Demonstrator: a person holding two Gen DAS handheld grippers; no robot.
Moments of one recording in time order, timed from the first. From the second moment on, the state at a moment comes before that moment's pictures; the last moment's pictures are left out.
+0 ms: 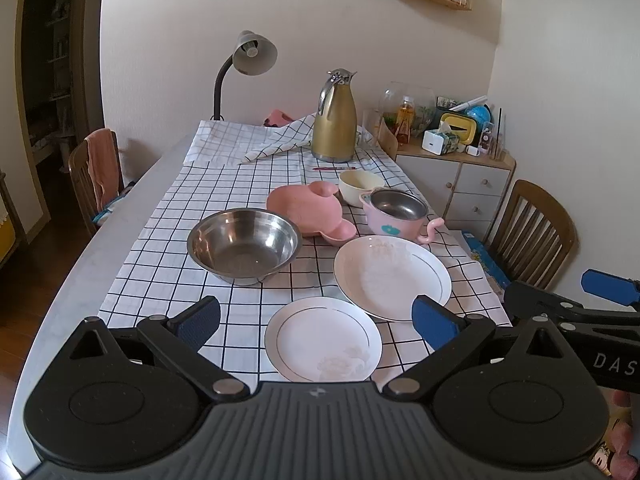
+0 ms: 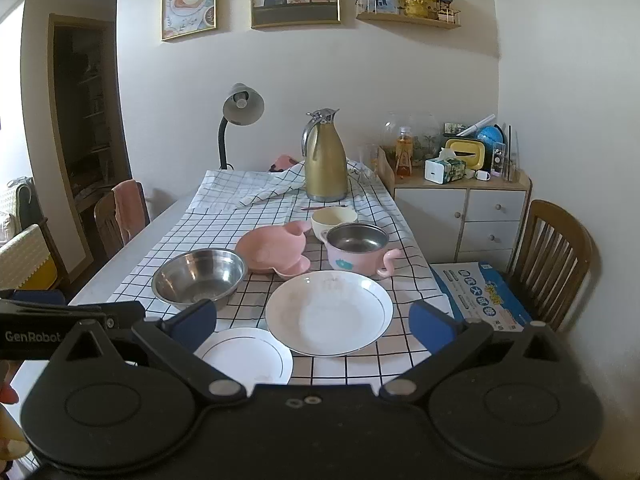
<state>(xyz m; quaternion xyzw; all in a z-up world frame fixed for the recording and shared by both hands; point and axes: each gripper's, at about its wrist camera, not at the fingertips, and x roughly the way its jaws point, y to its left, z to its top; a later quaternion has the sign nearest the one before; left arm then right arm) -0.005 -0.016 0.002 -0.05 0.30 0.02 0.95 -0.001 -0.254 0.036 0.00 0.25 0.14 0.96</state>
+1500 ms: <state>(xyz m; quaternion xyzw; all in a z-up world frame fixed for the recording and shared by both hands) 0.041 -0.012 -0.028 -0.07 0.35 0.06 0.93 0.048 -0.251 0.012 -0.02 0.28 0.18 0.94</state>
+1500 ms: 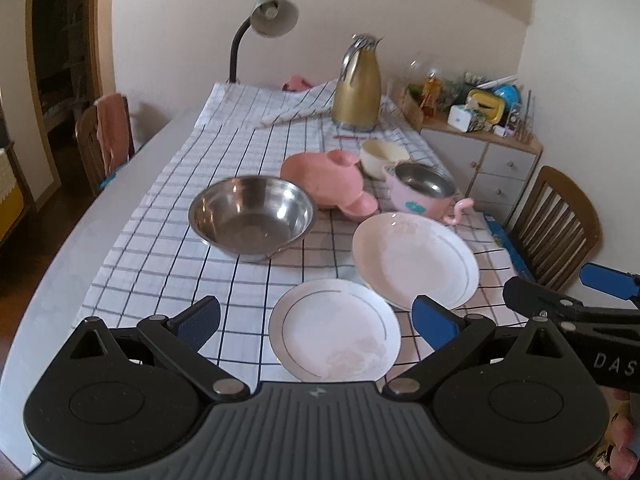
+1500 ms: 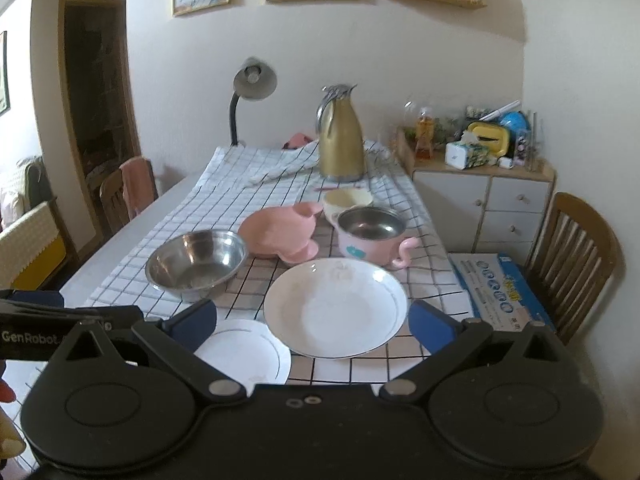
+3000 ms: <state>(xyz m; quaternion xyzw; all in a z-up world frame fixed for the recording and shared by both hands) 0.298 -0.026 -0.149 -0.09 0.51 0.01 0.86 0.287 -0.297 -0.127 0.02 0.50 0.15 0.85</state>
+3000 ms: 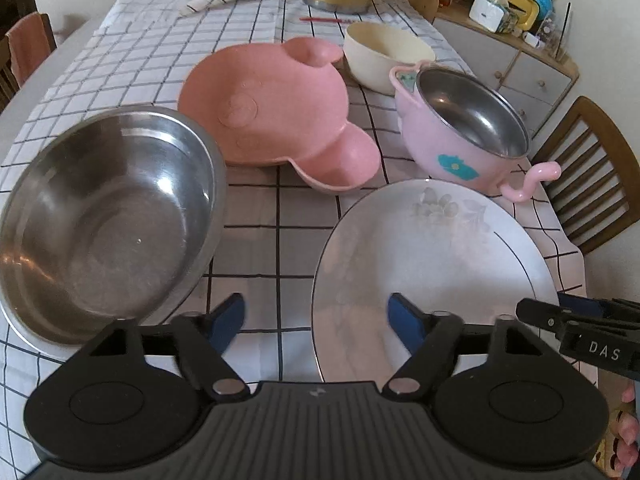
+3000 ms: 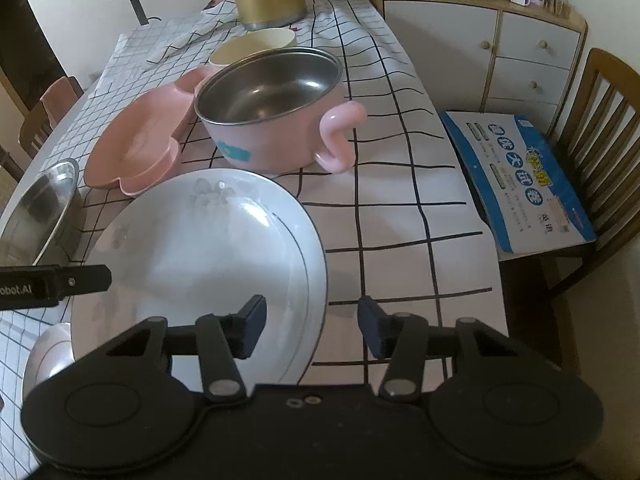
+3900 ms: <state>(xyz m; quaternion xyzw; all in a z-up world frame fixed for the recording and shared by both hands) 0.302 -0.026 -0.154 -0.12 0.52 0.00 0.84 0.295 -0.311 -0.125 0.04 0.51 0.16 0.85</state>
